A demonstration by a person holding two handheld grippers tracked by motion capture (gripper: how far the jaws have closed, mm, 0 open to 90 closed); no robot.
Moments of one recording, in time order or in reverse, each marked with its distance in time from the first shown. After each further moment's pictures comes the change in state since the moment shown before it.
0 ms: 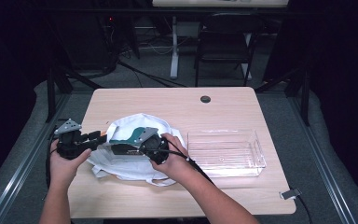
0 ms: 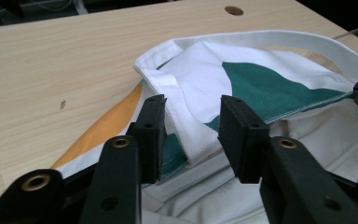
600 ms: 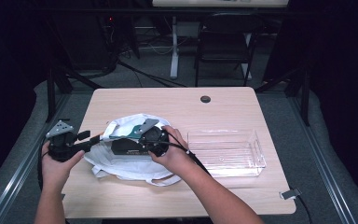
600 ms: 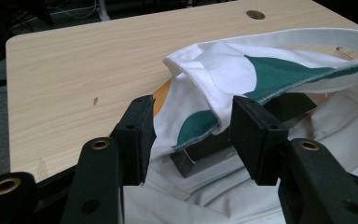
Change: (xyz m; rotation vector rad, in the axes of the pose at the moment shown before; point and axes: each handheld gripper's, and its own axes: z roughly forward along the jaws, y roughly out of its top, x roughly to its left) left arm 0.011 -0.008 -0.013 -0.015 0.079 0.003; right arm -0.014 0.015 -0.005 -0.025 -0.022 0.030
